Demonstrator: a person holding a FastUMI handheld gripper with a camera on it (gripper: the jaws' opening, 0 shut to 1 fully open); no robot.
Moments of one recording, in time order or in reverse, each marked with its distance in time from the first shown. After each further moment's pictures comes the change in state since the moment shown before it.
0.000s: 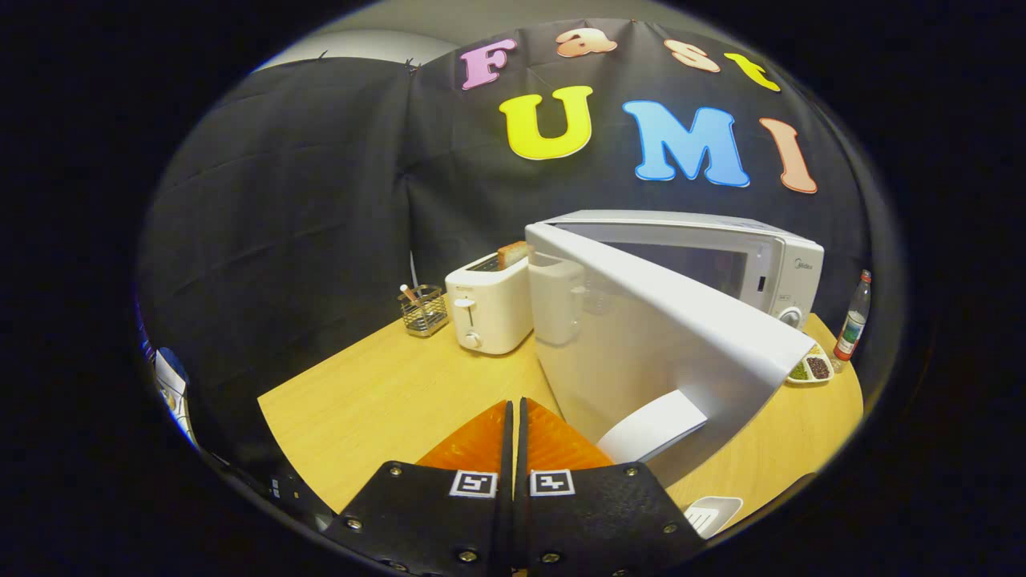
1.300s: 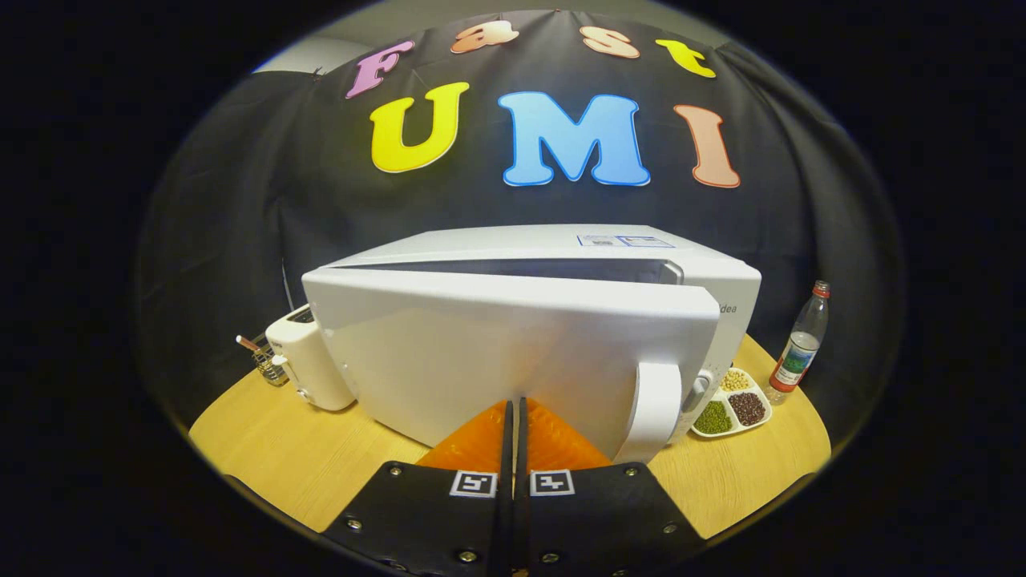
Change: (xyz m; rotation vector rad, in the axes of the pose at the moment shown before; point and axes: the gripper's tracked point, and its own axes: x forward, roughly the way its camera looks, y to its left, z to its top) arm 0.086 -0.200 0.060 0.081 -0.046 -0.320
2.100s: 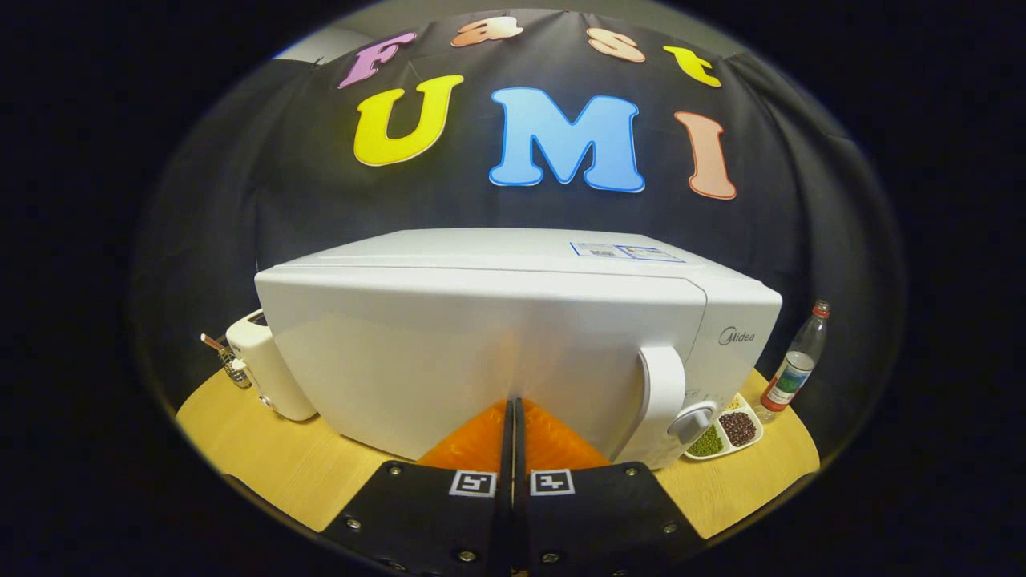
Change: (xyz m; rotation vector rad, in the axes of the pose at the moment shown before) arm 0.030 -0.009 0.012 -0.043 -0.012 -0.074
